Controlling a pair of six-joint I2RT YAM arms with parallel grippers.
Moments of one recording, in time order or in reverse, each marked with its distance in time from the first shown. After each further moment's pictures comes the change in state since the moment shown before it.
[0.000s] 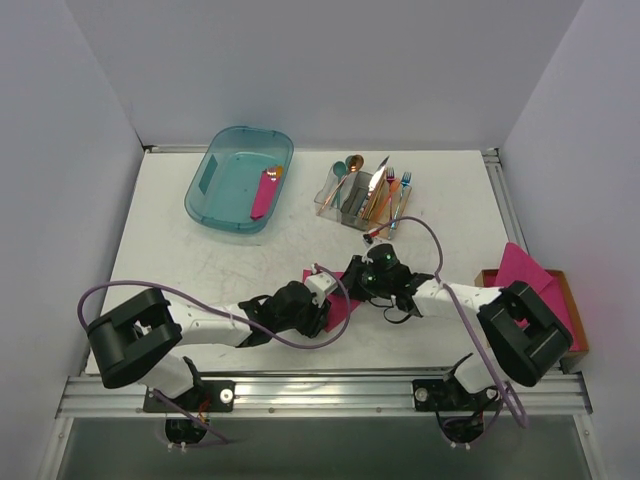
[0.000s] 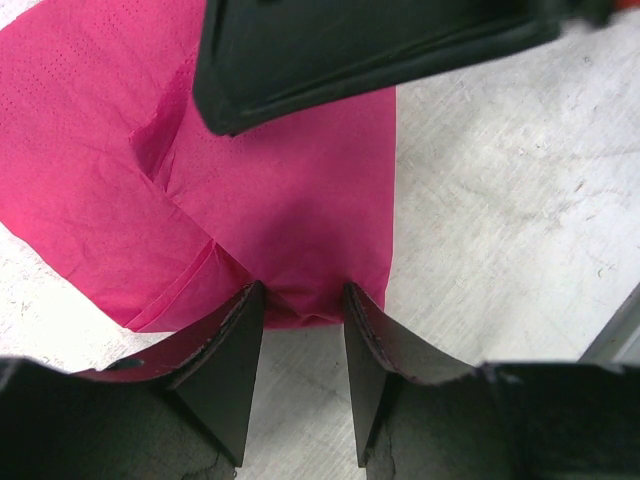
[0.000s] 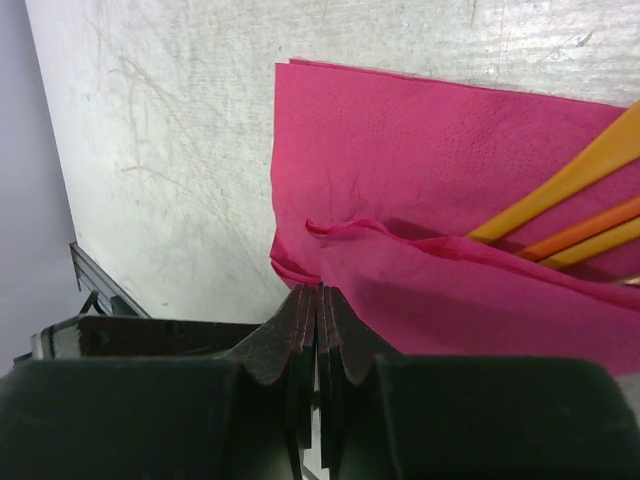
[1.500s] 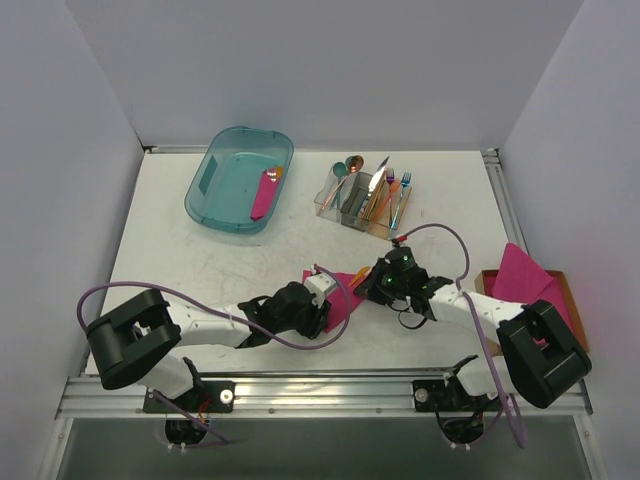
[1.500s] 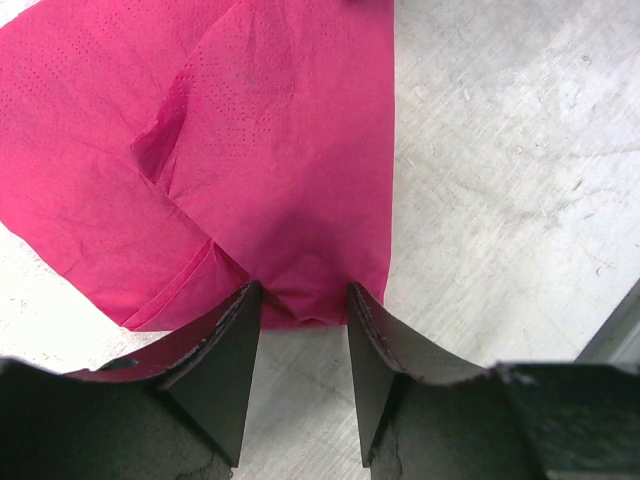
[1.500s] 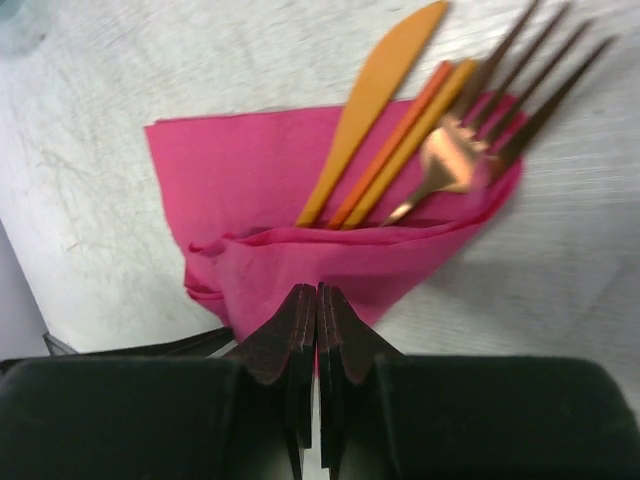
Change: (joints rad) left arm 0.000 -0.005 -0.003 -0.001 0.000 -0.003; right arm -0.085 -0.118 -0.052 -0.178 0.119 0.048
